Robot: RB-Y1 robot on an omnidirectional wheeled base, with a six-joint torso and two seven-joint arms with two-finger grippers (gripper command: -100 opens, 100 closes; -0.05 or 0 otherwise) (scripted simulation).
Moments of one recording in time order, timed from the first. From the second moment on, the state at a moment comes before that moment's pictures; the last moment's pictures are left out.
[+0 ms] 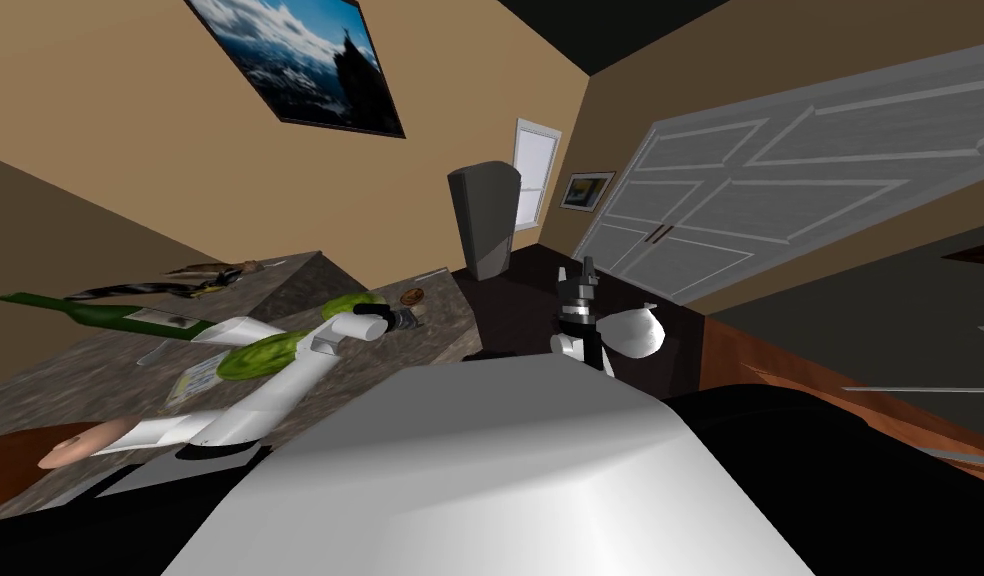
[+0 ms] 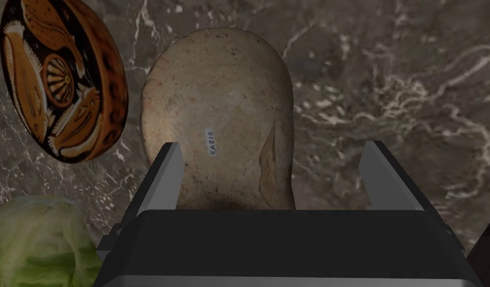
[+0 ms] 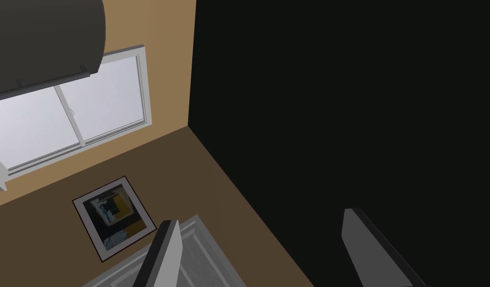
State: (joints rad) left arm 0.11 0.96 -0.10 -1.86 0.77 1.01 0.96; right arm 0.51 -0.04 -0.03 -2.31 -0.11 -0.37 -0.15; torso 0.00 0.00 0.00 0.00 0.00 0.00
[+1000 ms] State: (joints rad) left arm 0.11 0.99 -0.09 -1.90 0.79 1.04 0.98; right arm 0.51 -0.04 -0.03 -2.31 -0.11 -0.37 -0.15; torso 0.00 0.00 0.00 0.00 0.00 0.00
